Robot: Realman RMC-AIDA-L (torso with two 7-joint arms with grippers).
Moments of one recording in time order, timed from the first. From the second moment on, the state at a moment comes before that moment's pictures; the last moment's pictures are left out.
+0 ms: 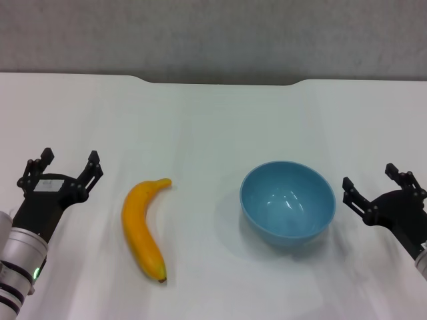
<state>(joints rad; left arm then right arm) -0.35 -2.04 -0.66 -0.42 2.08 1.04 0.01 0.36 2.02 0.55 0.36 -2.15 -0.99 -0.01</state>
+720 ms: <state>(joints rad) -0.34 -2.03 -0.66 -0.44 2.09 0.97 0.01 0.36 2.02 0.55 0.39 -2.15 -0.95 0.00</state>
